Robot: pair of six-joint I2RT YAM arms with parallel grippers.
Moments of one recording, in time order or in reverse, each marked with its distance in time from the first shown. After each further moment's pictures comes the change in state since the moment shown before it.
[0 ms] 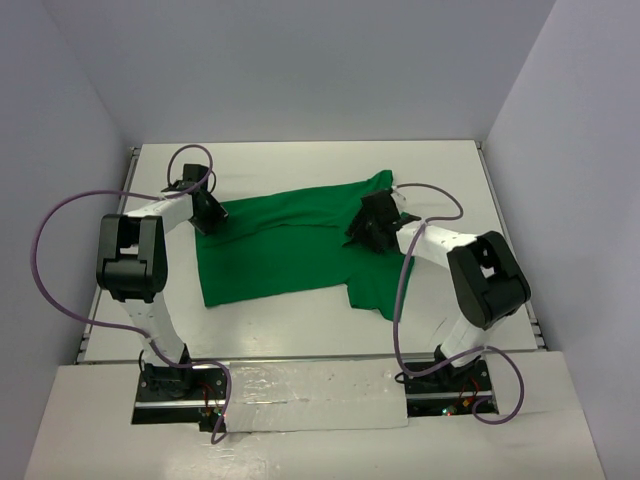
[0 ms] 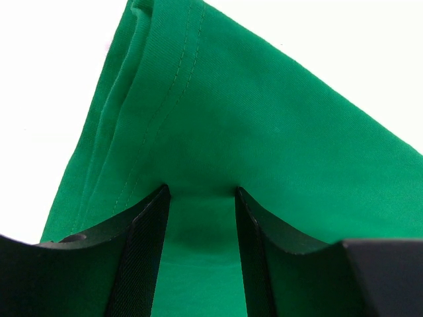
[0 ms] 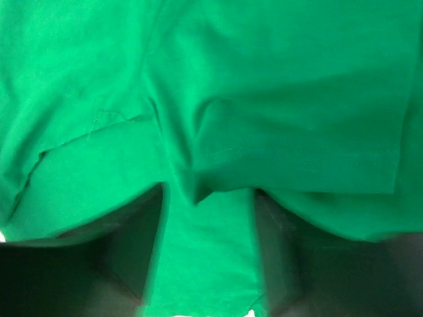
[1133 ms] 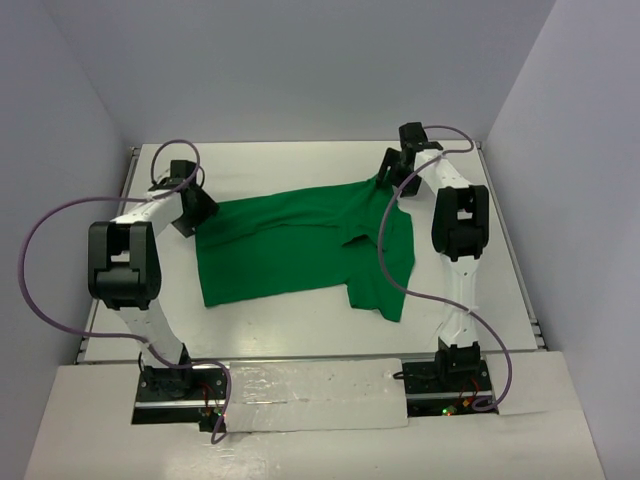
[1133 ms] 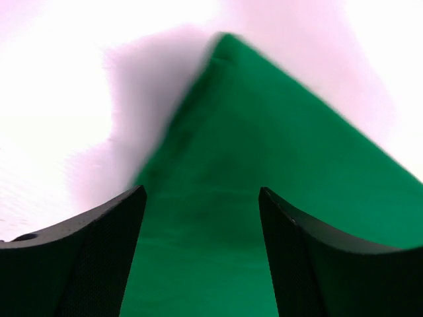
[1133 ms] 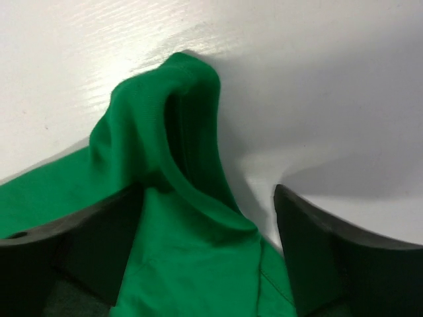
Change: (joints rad) left arm 0.042 -0.070 0.014 -0.068 -0.090 0.011; right arm -0.361 0.677 1.040 -0.545 -0.153 -0.489
